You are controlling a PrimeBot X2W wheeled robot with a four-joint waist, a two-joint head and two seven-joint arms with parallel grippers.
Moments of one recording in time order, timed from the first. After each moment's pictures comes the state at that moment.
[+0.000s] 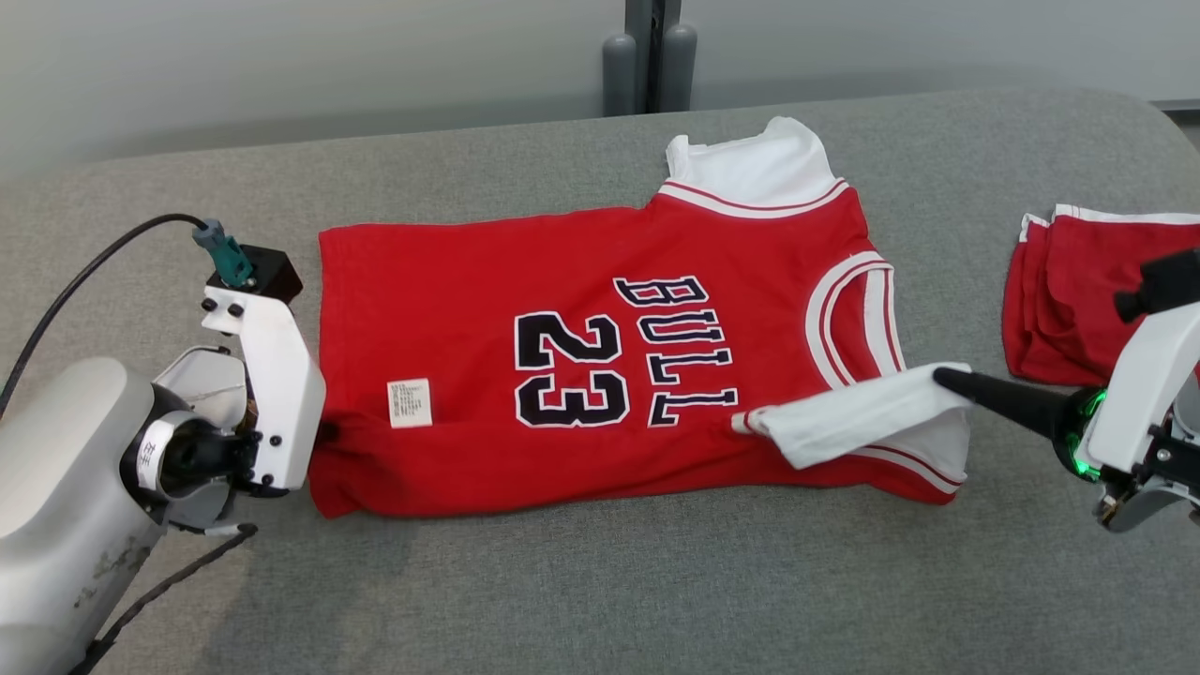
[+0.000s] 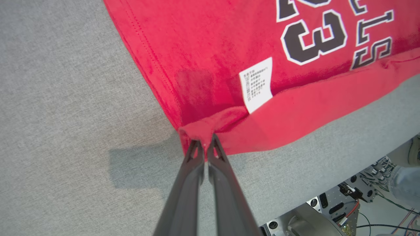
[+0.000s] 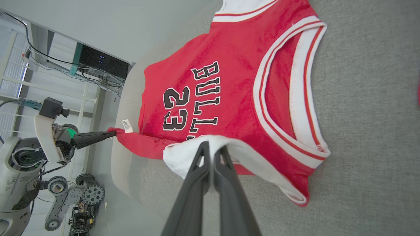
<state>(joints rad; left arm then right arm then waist) -0.74 0.61 -0.79 0.29 -1.06 0.08 0.99 -0.79 -0.88 1.11 0.18 1.87 0.13 0.29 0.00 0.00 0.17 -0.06</state>
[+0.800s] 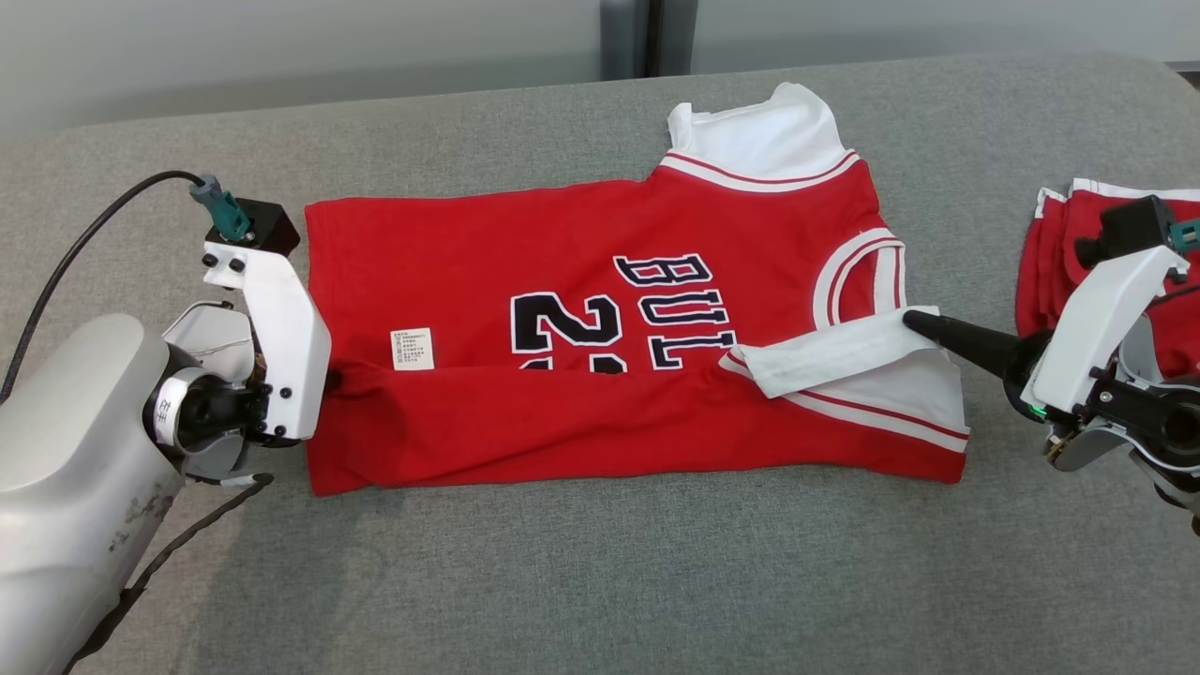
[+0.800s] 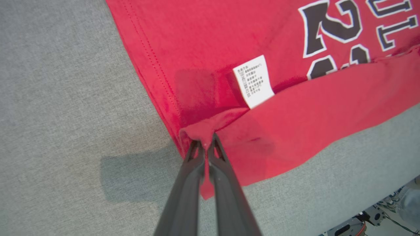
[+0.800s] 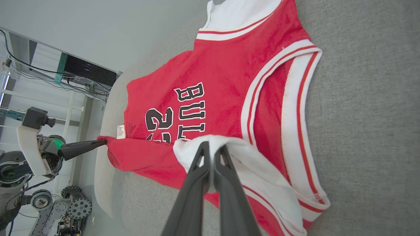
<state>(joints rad) -0.85 0.52 -0.81 0.51 -1.02 0.02 0.91 -0.86 -0.70 1.03 0.41 1.76 0.13 0.32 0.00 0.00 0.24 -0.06</state>
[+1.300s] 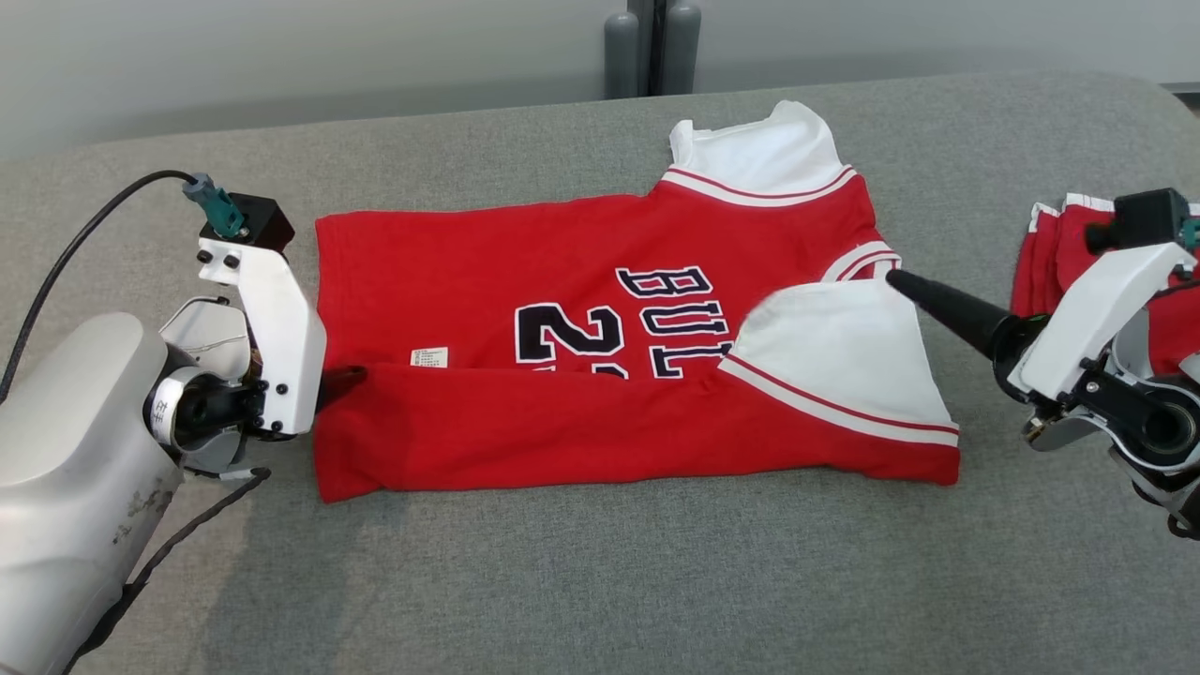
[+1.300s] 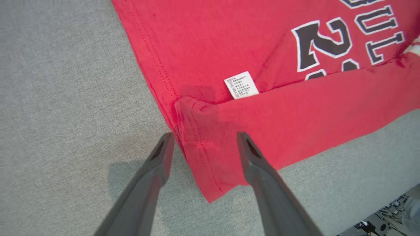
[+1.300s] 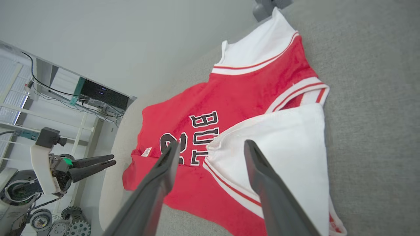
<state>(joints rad) -0.86 0.49 -0.81 0.57 -1.01 -0.02 0.85 -0.82 -0.64 0.95 0.43 1.70 0.13 0.24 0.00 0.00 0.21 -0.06</state>
